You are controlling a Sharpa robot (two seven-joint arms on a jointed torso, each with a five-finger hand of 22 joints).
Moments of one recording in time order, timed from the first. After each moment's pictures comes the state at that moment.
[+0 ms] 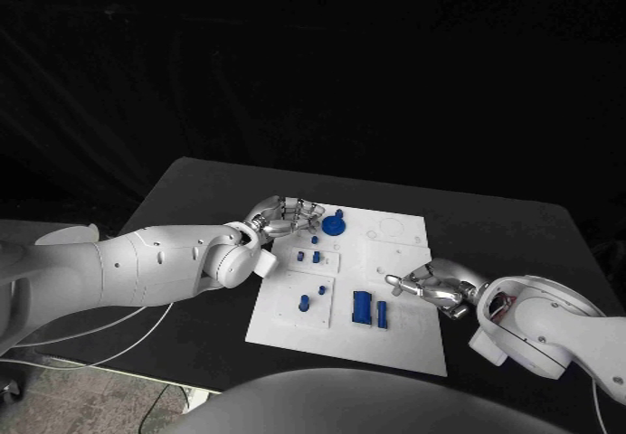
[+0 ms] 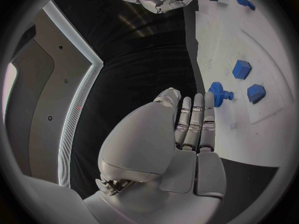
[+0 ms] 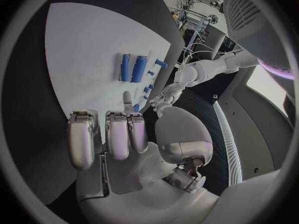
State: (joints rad) left arm 1.02 -0.78 -0.20 1.30 -0.11 -0.19 0.49; left_hand 1.68 0.06 0.14 0.25 0.65 0.77 0.17 0.29 0.34 0.49 0.17 0.61 0.29 0.52 0.15 0.67 0.26 0.15 0.59 0.22 0.28 1.29; right arm 1.00 -0.92 -0.11 1.72 -1.02 -0.18 -0.25; right_hand 0.83 0.08 0.02 0.29 0.22 0.89 0.08 0.07 0.51 1.47 -0.02 1.57 1.31 1.47 -0.08 1.50 1.31 0.04 1.47 0.03 1.50 1.31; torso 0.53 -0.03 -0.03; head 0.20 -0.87
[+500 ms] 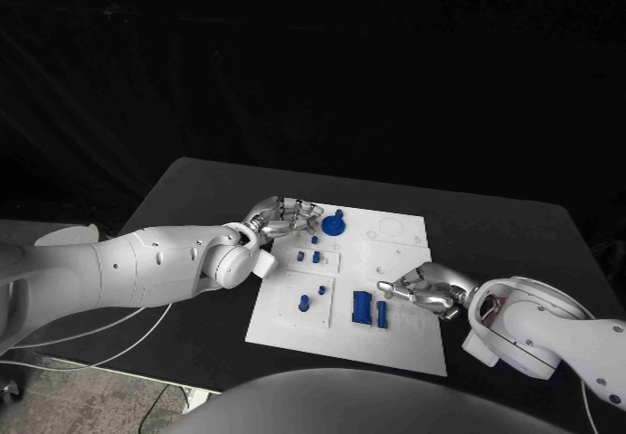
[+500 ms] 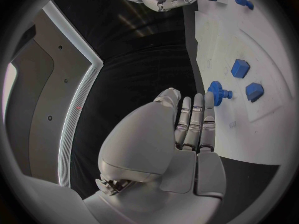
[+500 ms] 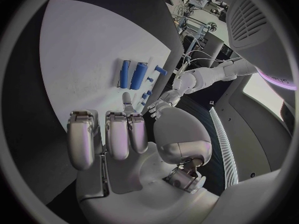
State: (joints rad) left arm 1.02 -0.79 -0.20 1.30 -0.11 -0.19 0.49; left_hand 1.68 0.06 0.14 0.25 0.65 0.77 0.17 0.29 0.34 0.49 0.17 0.61 0.29 0.52 0.15 0.67 0.26 0.15 0.59 0.22 0.28 1.29; right arm 0.98 -0.89 -0.11 1.70 -1.07 -0.15 -0.22; right_hand 0.85 0.11 -0.03 0.29 0.22 0.88 0.08 0.07 0.44 1.47 -0.02 1.57 1.31 1.47 -0.08 1.50 1.31 0.04 1.47 0.03 1.50 1.31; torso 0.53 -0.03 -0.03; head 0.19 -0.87
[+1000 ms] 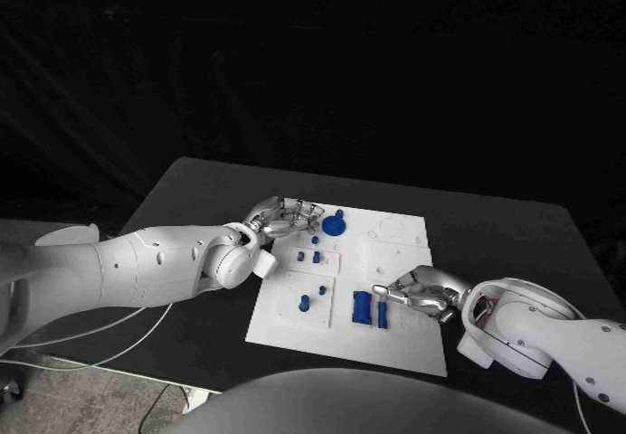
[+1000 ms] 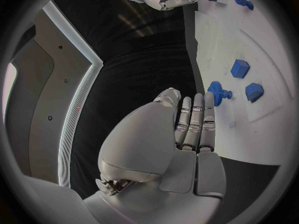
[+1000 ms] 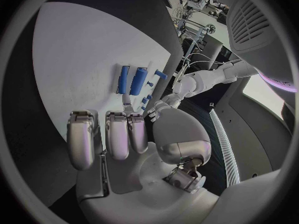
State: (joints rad) left arm 1.02 -0.78 -0.20 1.30 -0.11 -0.19 0.49; left_hand 1.68 0.06 0.14 0.25 0.65 0.77 0.17 0.29 0.34 0.49 0.17 0.61 0.29 0.52 0.15 0.68 0.26 0.15 0.59 0.22 0.28 1.29; right arm 0.97 -0.86 -0.10 1.68 -1.08 -0.12 -0.23; right_hand 0.85 0.13 -0.05 0.29 0.22 0.87 0.08 0.06 0.41 1.47 -0.02 1.57 1.31 1.47 -0.08 1.50 1.31 0.04 1.47 0.03 1.50 1.31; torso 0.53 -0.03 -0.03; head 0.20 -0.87
